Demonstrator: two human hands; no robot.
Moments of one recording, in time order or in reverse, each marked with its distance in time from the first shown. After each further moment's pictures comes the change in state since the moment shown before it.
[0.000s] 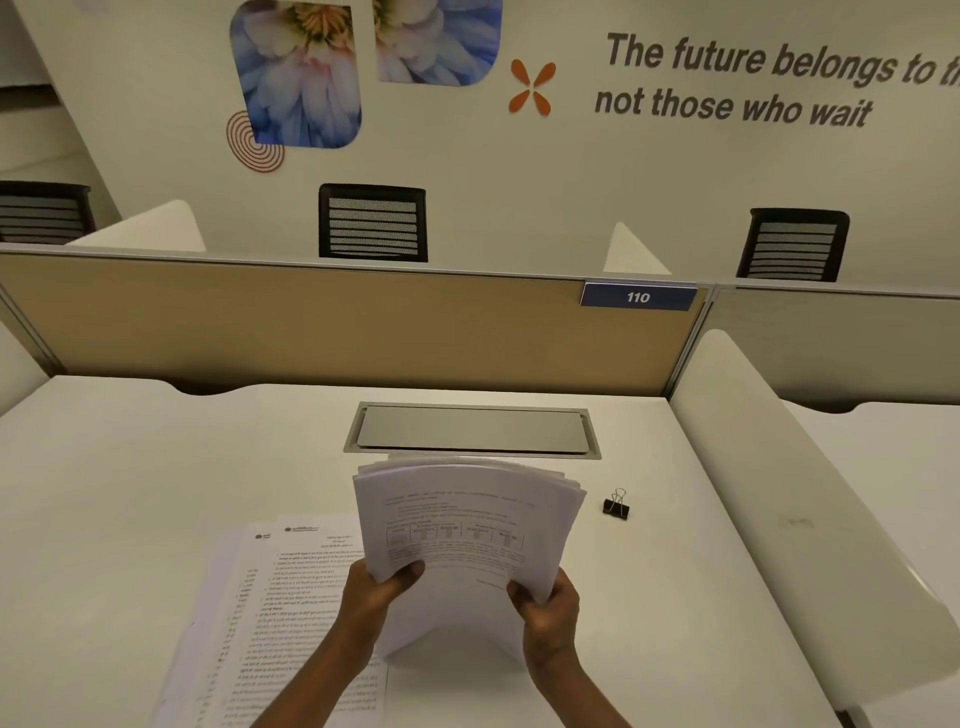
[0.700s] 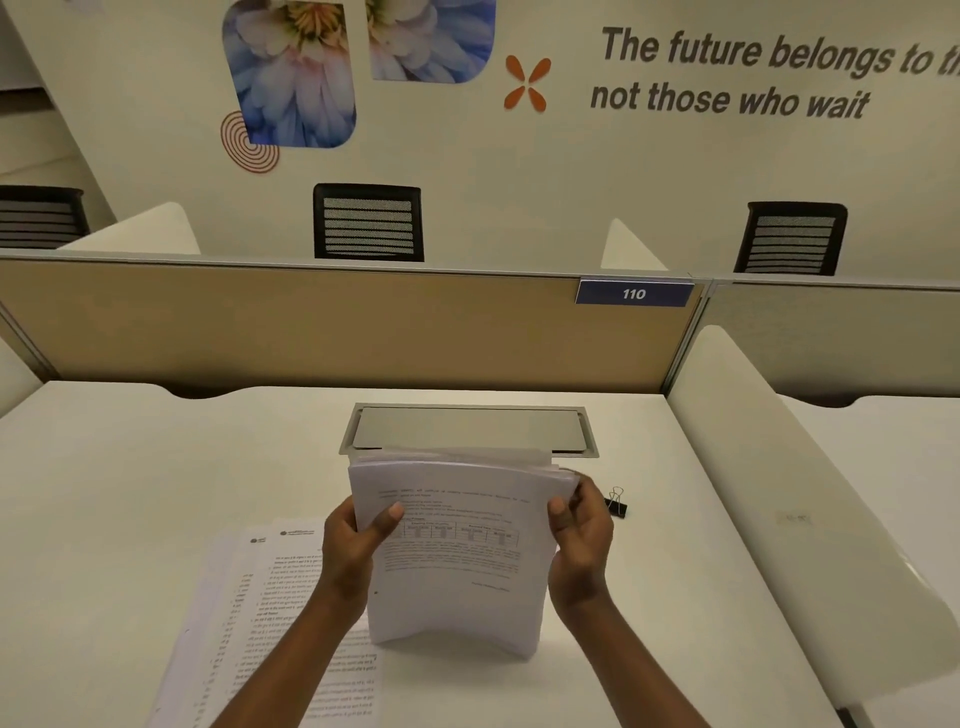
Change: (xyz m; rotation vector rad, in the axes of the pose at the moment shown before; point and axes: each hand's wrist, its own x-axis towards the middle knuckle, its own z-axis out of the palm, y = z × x) left_hand 0.019 0.053 0.010 -0.039 0.066 0.178; right_hand 0.032 -0.099 0.004 0.174 -0.120 -0.291
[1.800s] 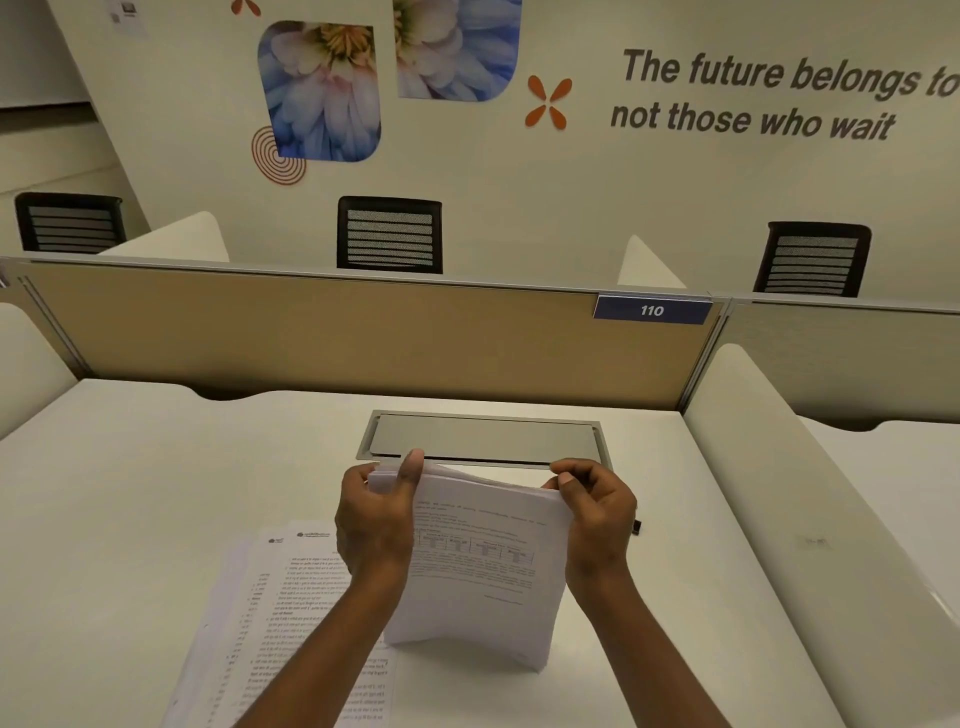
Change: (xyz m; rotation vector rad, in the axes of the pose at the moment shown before) left_hand 0.003 0.042 0.035 0.437 0.526 0.031; right_hand 0.023 -0.032 0.020 -0.189 0.128 0.126
